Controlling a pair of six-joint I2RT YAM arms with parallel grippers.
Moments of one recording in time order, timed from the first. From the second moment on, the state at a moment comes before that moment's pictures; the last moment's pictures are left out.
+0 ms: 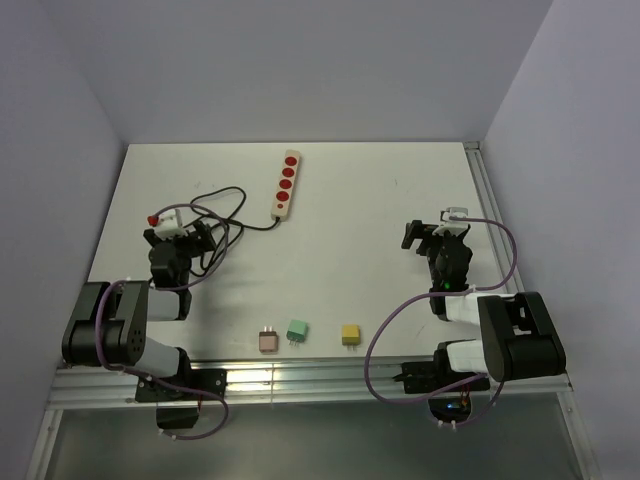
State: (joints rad) left arm 0.00 1.47 0.23 1.14 -0.07 -0.15; right arm 0.06 1.31 0.19 1.02 0.09 0.12
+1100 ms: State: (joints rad) left arm -0.02 1.19 0.70 0.26 0.06 -0.77; right arm 0.13 1.06 0.57 0.17 0.03 0.47
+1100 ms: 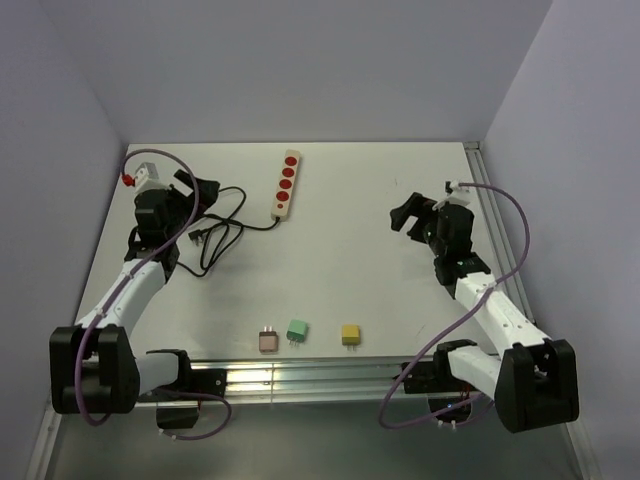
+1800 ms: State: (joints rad) left arm -0.37 1.10 0.67 0.25 -0.07 -0.68; right arm 0.91 0.97 0.63 -0.55 0.14 0.77
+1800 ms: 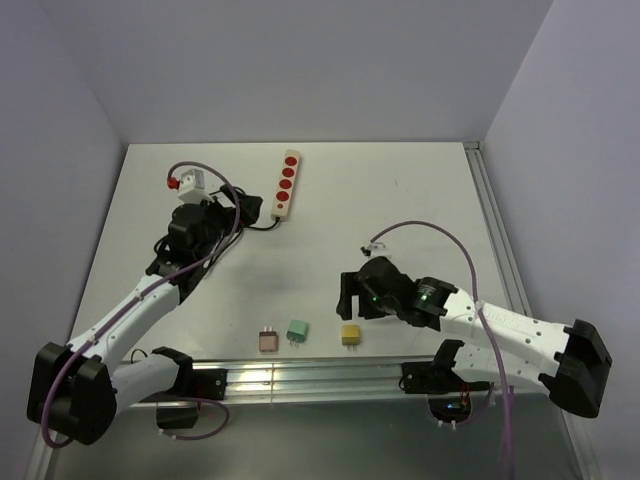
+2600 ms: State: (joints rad) left arm -0.42 0.96 0.53 0.26 -0.05 -0.70; right arm 1.18 1.29 0.66 -0.60 0.28 1.02
